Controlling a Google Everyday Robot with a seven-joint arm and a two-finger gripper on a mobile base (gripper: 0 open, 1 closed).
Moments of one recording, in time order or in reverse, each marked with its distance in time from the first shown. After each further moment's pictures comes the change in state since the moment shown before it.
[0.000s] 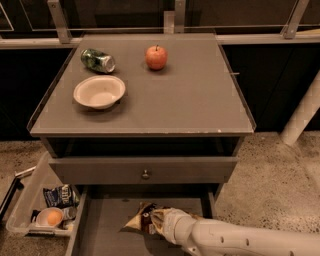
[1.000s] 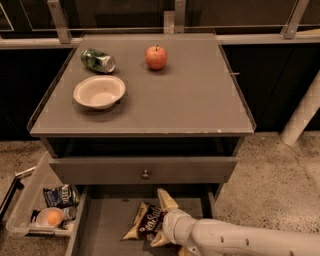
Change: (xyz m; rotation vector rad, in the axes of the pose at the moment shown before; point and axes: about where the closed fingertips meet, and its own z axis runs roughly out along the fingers) arm 0.000 0.000 0.000 0.000 0.000 0.000
